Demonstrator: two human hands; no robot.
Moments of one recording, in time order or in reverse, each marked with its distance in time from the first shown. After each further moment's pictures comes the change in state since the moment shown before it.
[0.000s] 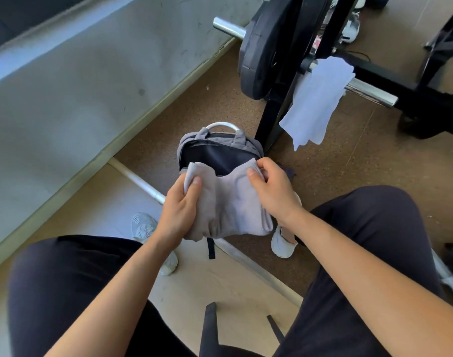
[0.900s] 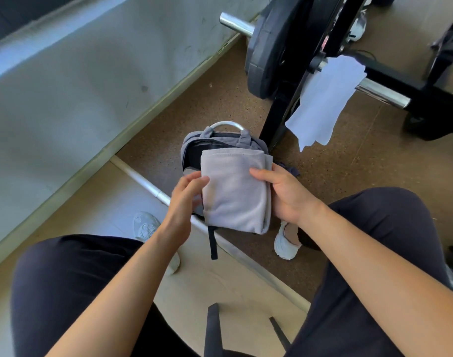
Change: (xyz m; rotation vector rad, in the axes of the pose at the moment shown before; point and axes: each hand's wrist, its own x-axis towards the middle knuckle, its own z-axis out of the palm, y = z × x) left_hand 0.018 -0.008 -0.002 -0.429 -0.072 -0.324; right_hand 0.011 -0.017 -0.004 0.924 -0.347 0.376
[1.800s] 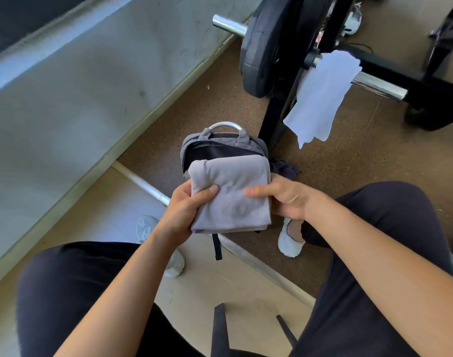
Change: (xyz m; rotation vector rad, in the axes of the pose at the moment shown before) left_hand -0.004 0.008 -0.004 -0.062 -0.253 0.024; right_hand 0.004 0.003 -0.025 -0.243 -0.167 0.236
